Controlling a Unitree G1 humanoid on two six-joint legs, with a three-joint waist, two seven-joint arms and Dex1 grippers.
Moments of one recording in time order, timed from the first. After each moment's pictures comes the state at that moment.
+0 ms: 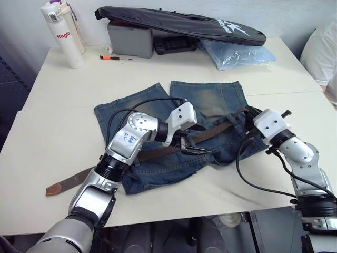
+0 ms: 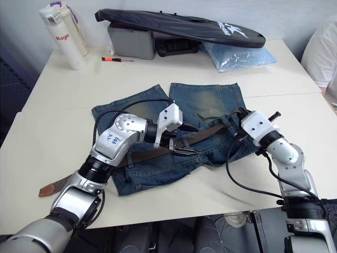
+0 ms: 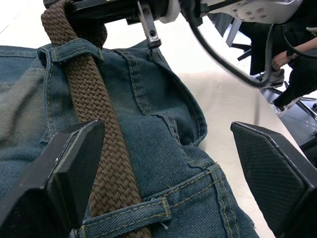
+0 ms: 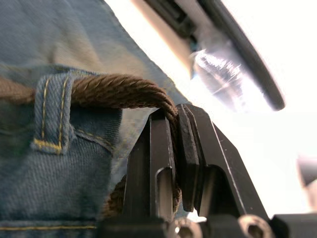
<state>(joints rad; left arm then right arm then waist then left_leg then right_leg) -0.82 0.27 -0.34 0.11 -0.23 0.53 -1.00 -0.36 -0.67 -0.08 0.20 -0.15 -0.28 0.42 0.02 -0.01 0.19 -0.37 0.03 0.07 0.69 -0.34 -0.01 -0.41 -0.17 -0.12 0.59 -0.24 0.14</state>
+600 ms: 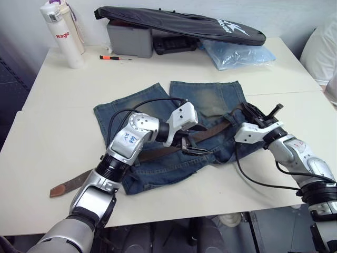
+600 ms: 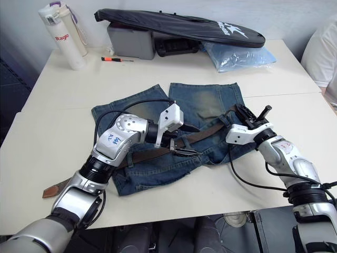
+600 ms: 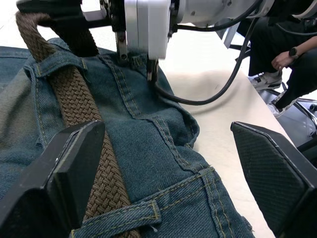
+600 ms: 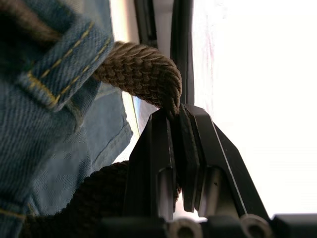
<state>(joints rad) -0.82 0.26 -0.34 0.10 -0.23 0.54 -1.00 -0.45 -0.80 0.11 0.40 -0.78 -0.46 -0.10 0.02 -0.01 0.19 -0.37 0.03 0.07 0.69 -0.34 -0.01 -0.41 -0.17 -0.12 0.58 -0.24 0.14</state>
